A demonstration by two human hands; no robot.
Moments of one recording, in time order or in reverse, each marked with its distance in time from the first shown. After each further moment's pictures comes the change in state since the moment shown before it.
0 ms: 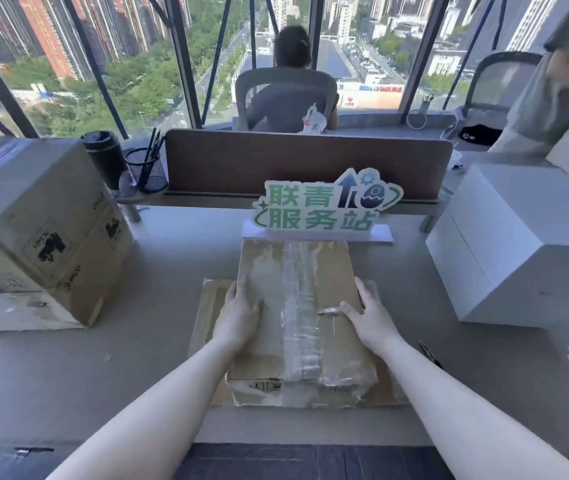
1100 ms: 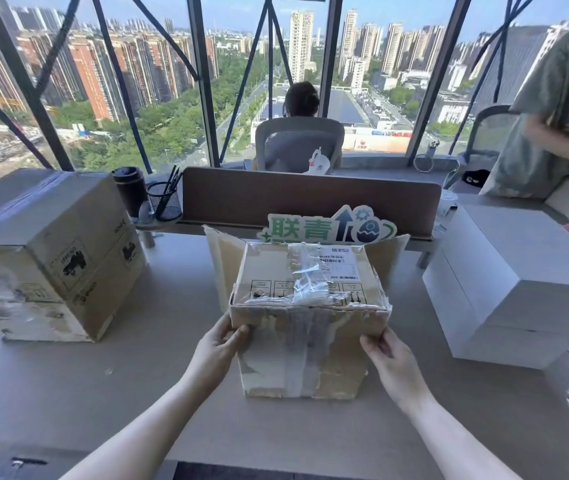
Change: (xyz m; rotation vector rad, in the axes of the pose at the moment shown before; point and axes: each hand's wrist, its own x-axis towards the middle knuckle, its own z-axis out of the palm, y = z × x) left_hand -0.077 0.007 -0.032 -0.582 -0.013 0.134; right_hand -0.077 -0.002 -0.052 0.352 0.061 -0.193
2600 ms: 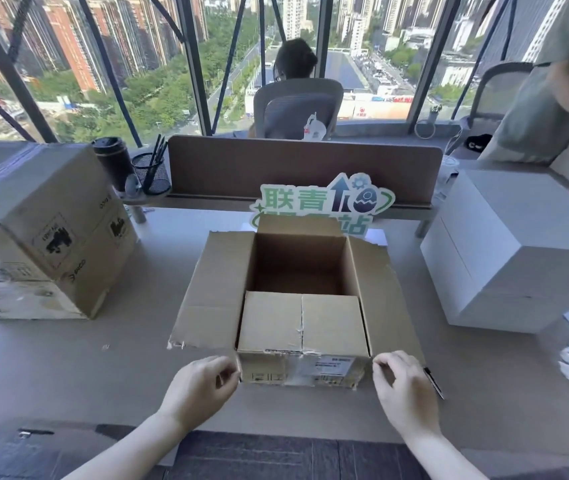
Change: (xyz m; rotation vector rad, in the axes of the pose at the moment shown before) left_hand -0.047 -0.075 -0.009 0.871 -0.040 0.286; right_hand -0.043 0.096 -0.005 -0.750 0.319 -0.328
